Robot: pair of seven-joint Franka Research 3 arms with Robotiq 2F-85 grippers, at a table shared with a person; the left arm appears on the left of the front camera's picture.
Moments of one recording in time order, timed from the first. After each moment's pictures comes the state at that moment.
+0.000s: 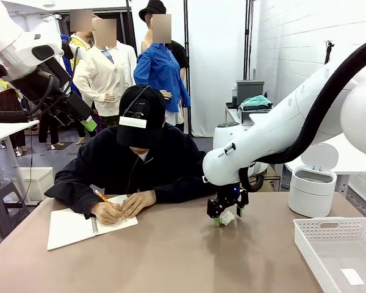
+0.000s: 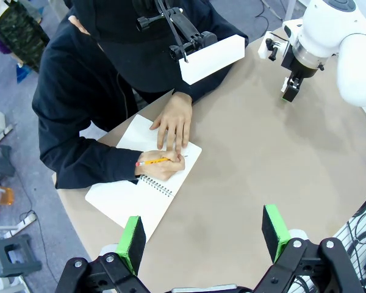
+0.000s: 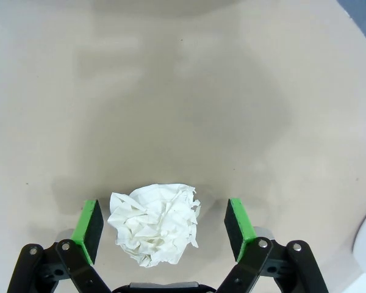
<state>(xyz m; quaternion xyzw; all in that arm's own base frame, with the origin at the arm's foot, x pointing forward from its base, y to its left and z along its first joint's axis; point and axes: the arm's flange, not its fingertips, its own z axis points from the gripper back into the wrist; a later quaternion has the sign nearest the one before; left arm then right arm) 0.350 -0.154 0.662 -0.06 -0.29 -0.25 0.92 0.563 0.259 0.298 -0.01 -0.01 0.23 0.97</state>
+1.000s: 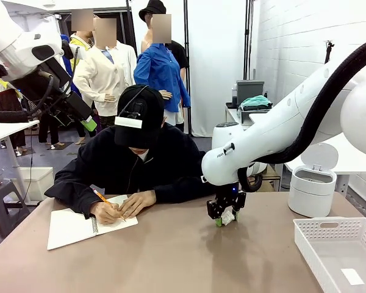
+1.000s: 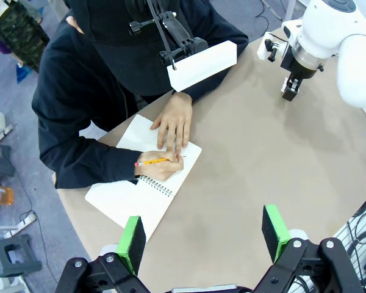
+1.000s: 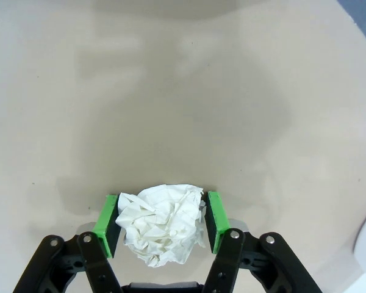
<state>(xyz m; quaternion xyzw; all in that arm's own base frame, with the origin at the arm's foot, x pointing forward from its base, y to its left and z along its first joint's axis) 0.350 -0.154 0.662 -0.06 -0.29 -0.25 0.92 0.562 0.263 0.299 -0.01 -0.01 0.23 0.97</state>
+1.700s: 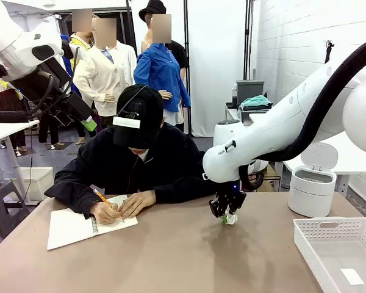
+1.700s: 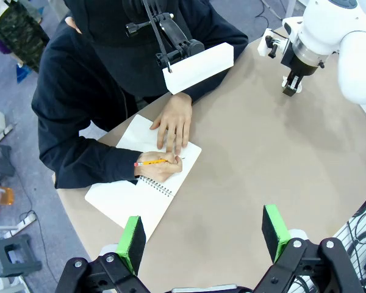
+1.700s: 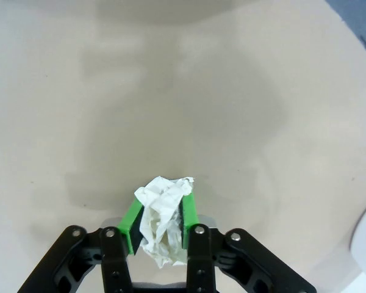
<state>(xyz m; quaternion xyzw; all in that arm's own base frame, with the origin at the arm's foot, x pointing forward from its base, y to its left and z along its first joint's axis) 0.350 -0.154 0.662 -0.06 -0.29 -0.25 0.92 0.565 0.259 0.307 -0.01 -0.01 0.23 0.97</state>
